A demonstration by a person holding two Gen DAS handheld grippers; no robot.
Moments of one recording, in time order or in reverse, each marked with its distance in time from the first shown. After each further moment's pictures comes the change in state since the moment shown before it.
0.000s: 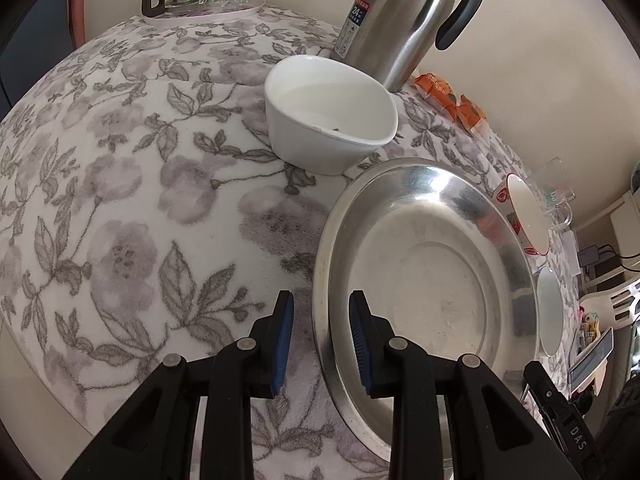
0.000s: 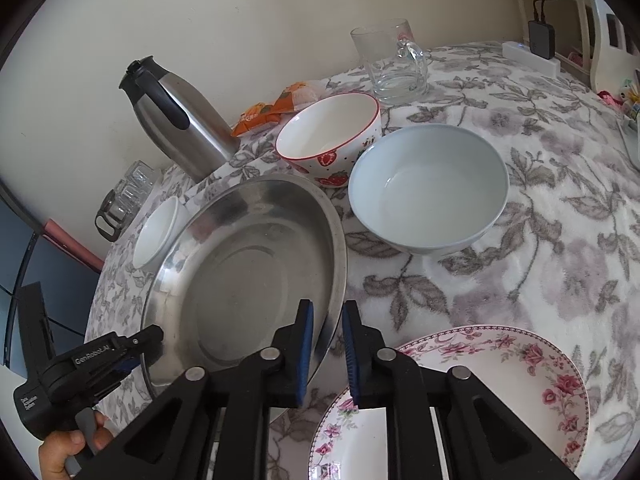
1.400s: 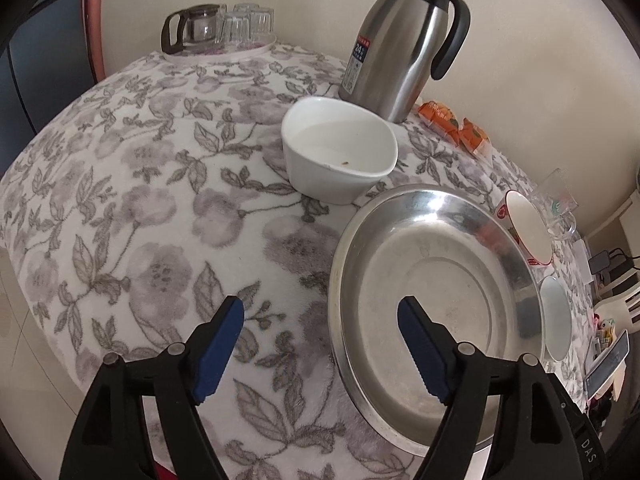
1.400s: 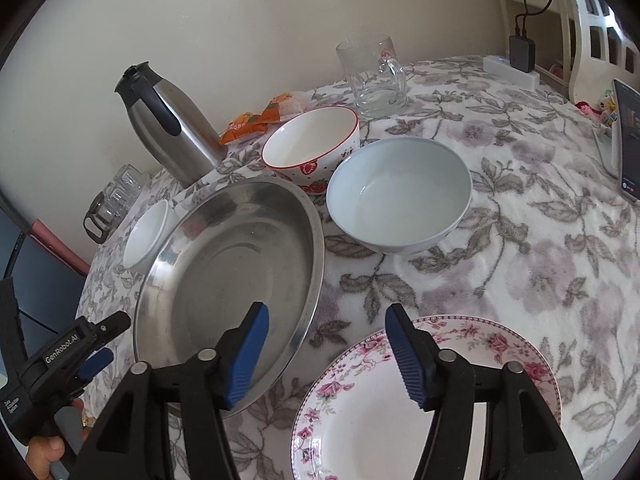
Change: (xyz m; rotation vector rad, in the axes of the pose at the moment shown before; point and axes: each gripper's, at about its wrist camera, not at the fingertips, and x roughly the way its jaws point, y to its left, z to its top) left arm -0.029 -0.005 -0.010 0.029 -0.127 0.092; right arm -0.023 0.000 -0.008 -0.014 -0.034 -0.073
